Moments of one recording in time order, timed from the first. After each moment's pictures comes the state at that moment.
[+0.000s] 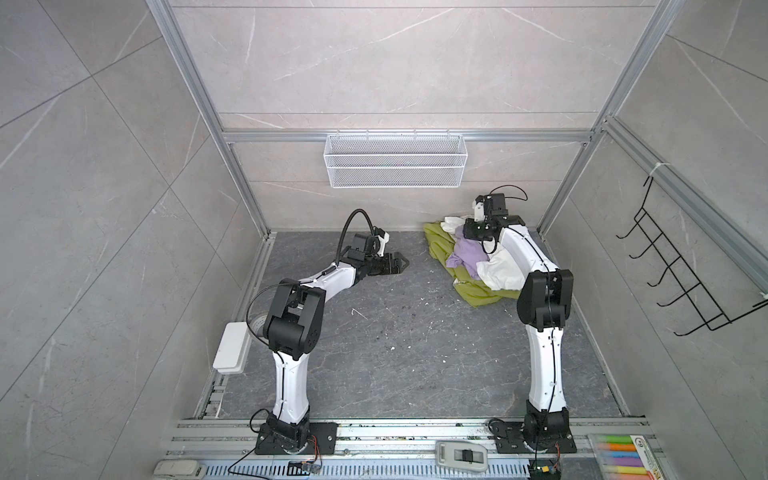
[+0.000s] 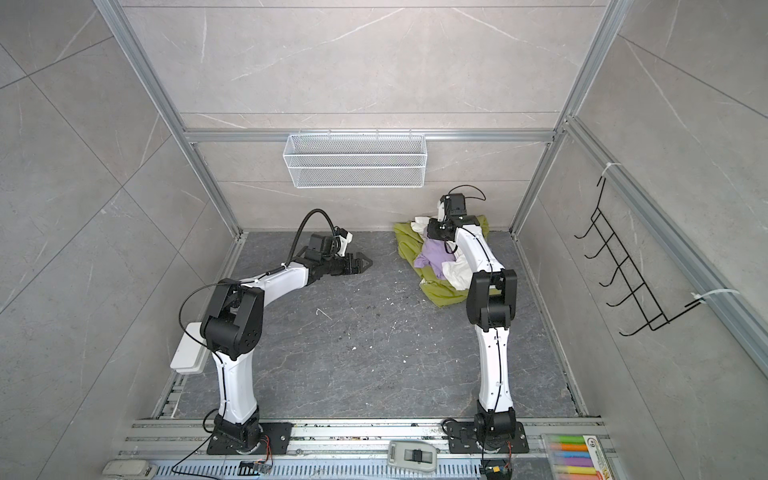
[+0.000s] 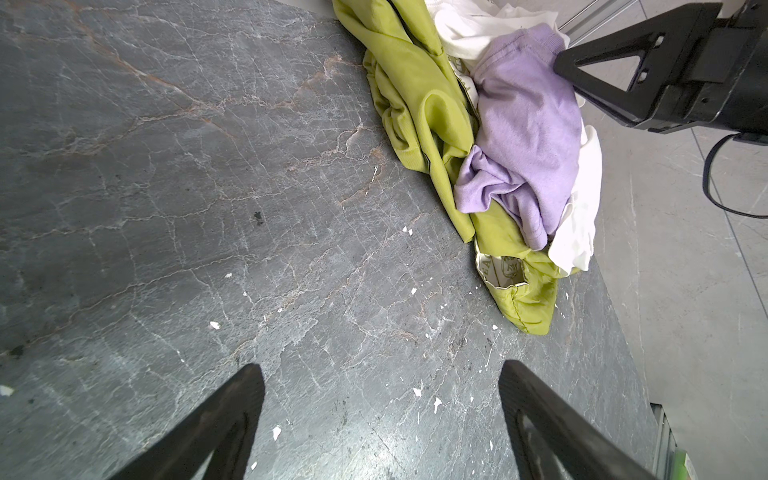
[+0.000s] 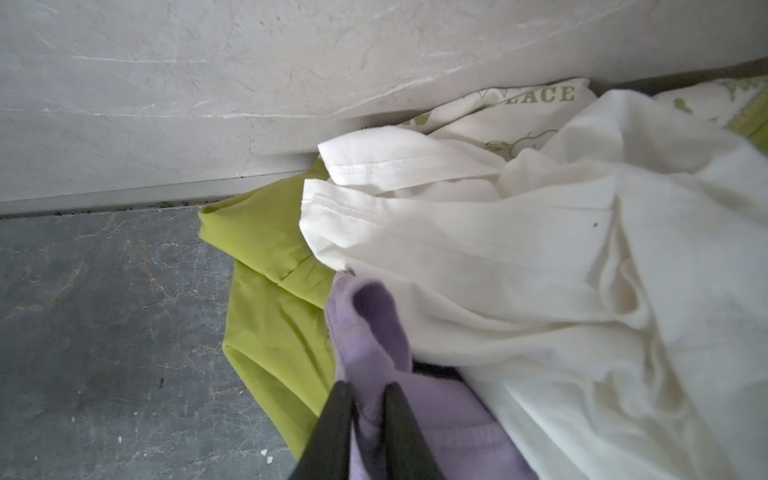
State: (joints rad) left arm -0.40 2.04 1.45 -0.09 0.48 -0.40; right arm 0.10 2.37 2.23 -0.67 -0.17 0.19
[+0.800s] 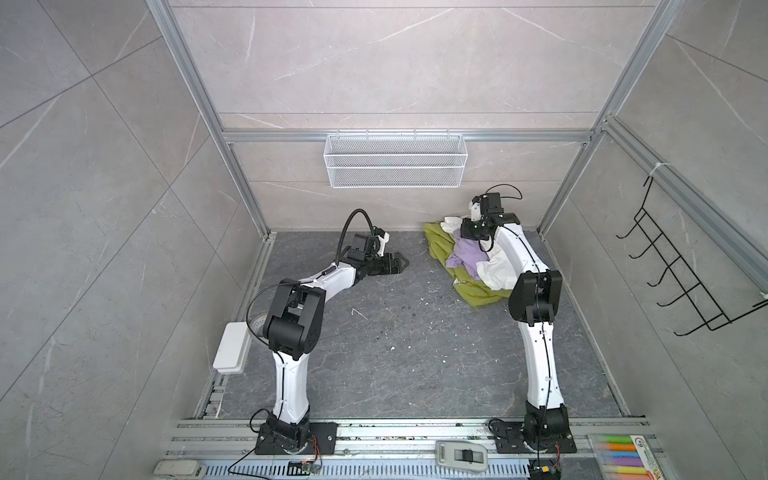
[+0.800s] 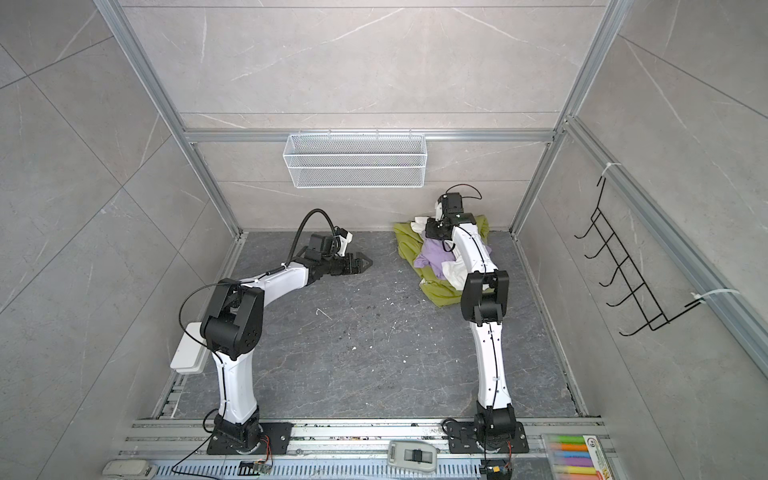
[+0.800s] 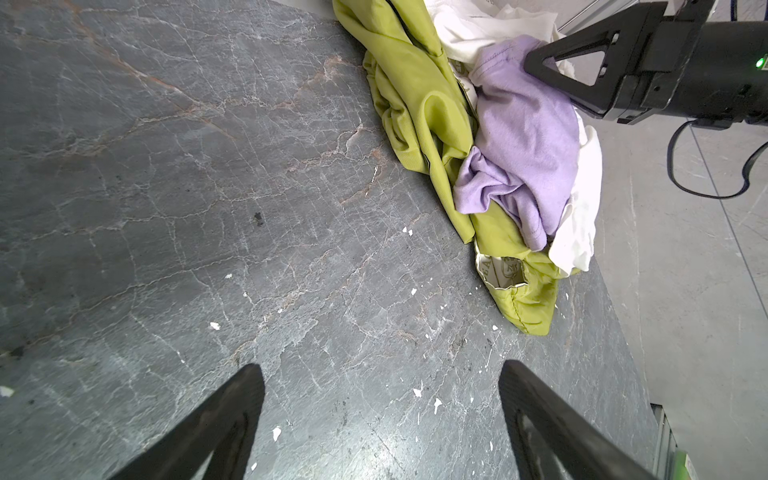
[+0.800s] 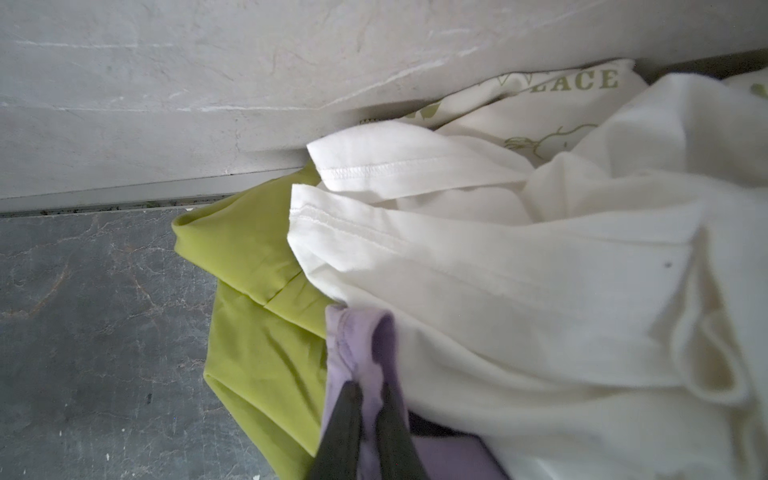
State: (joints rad) left arm -0.40 2.04 1.45 -0.09 0.48 -0.40; right arm 0.10 2.53 2.47 -0.79 -0.19 0.19
